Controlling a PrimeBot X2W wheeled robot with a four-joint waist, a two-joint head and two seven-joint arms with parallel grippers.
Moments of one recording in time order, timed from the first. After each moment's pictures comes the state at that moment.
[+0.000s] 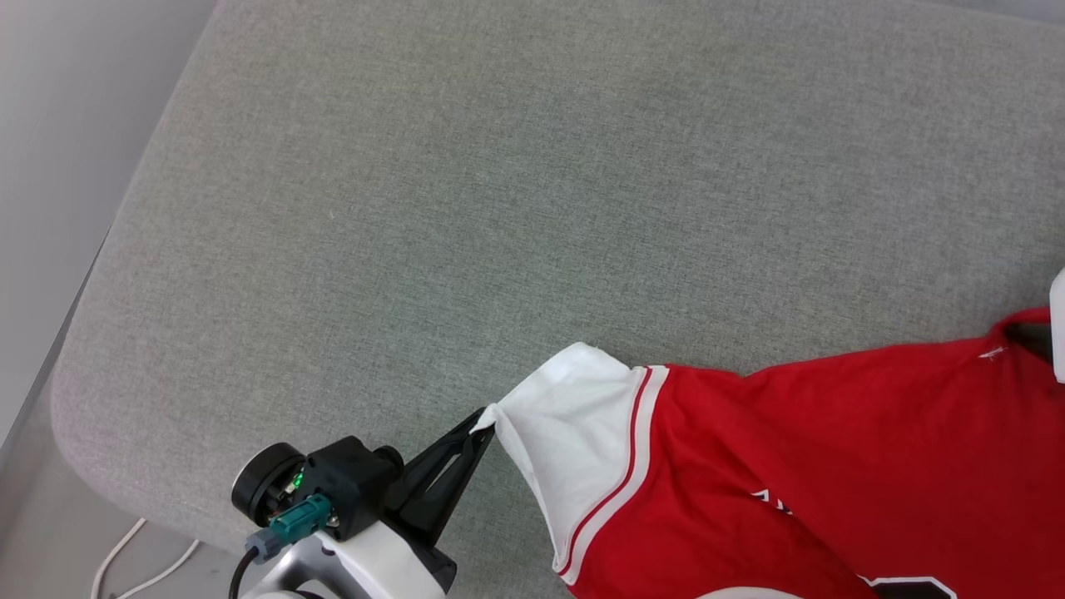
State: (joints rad) left arm -0.19 0.58 -0.67 -0.26 -0.58 0.08 0.00; right arm -0.51 -0.42 -0.09 0.17 0.31 0.13 1.28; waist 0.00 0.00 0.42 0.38
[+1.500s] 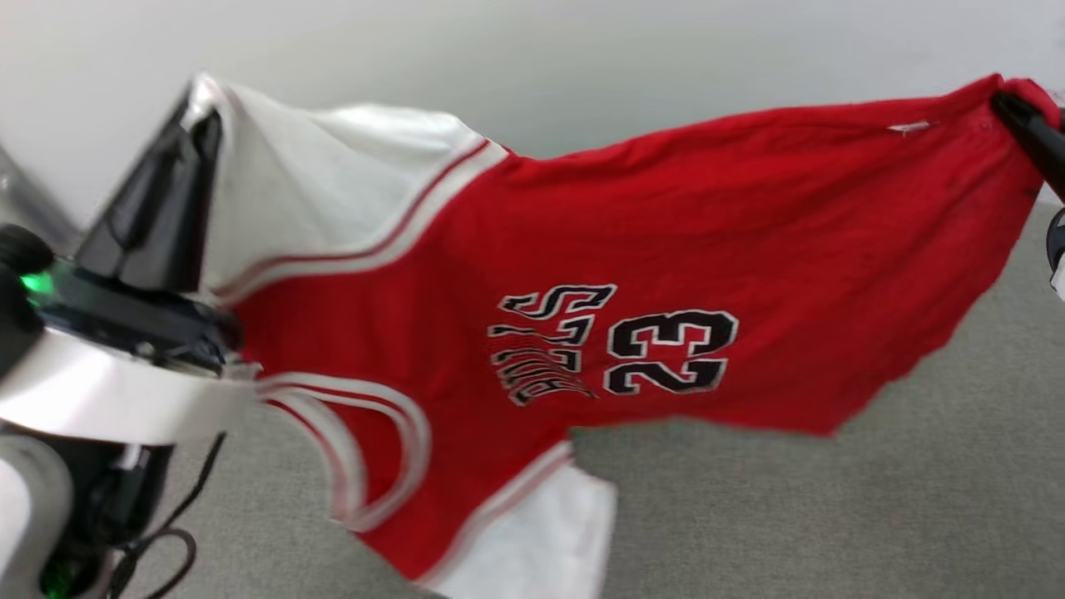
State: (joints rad) left arm -0.38 0.73 -0.32 -0.49 -0.62 0.25 -0.01; right arm -0.57 -0.49 0.00 -0.19 0.60 0.13 0.81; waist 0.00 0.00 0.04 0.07
